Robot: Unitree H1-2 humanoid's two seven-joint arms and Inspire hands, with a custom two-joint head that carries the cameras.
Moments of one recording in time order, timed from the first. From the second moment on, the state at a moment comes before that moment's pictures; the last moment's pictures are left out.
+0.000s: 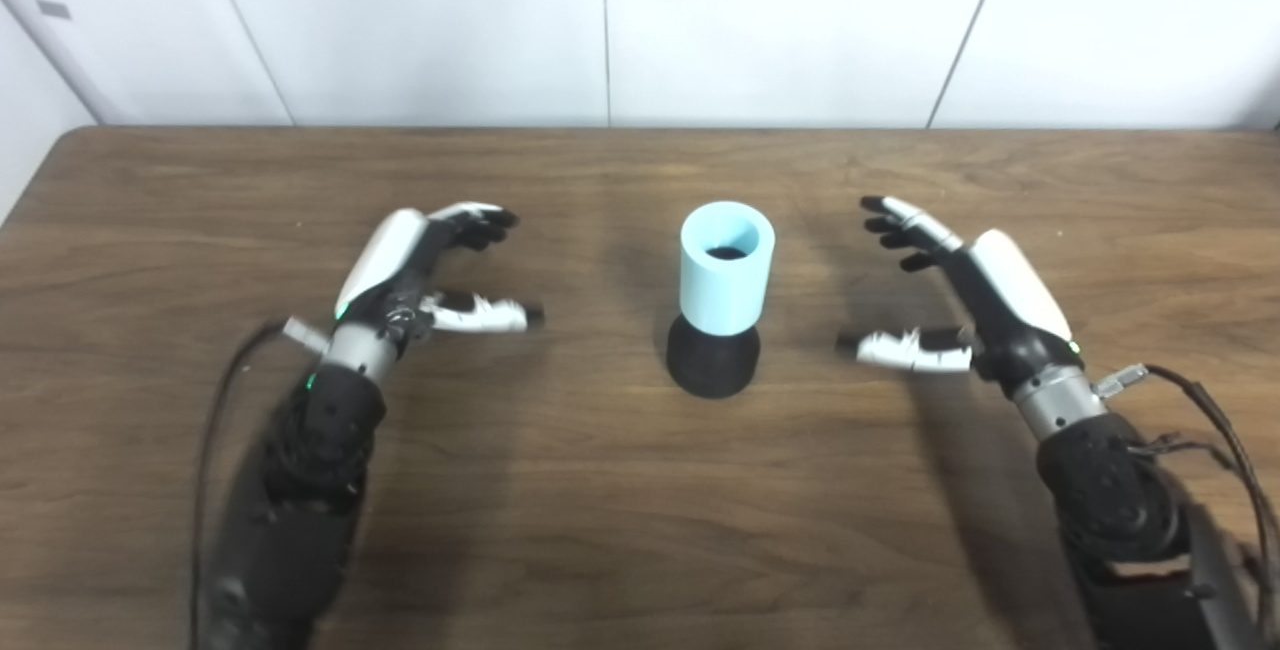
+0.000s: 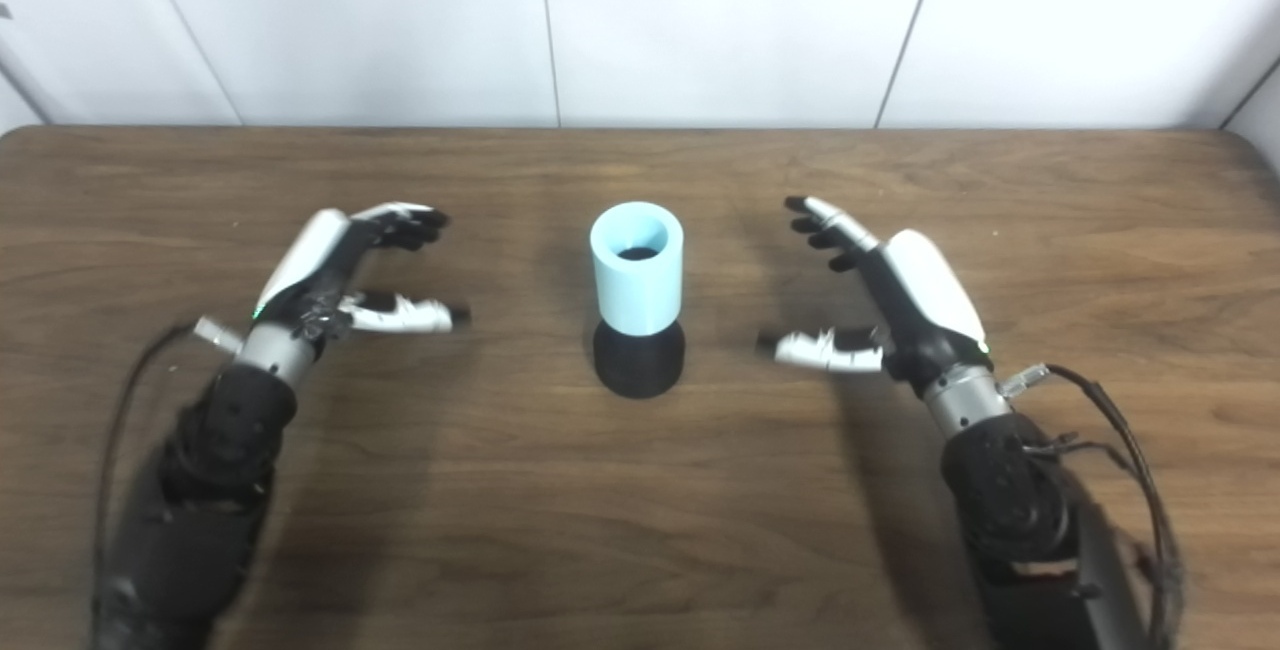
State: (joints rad) left arm -0.23 0.10 0.10 -0.02 0.27 0.22 -0.17; right arm -0.11 -0.19 0.00 -0.19 -0.43 0.10 0.12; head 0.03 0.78
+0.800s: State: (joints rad) left arm -0.19 0.07 0.10 0.10 -0.16 0.02 -0.25; right arm -0.12 -0.07 -0.08 -0.06 -0.12 0.03 0.03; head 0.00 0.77
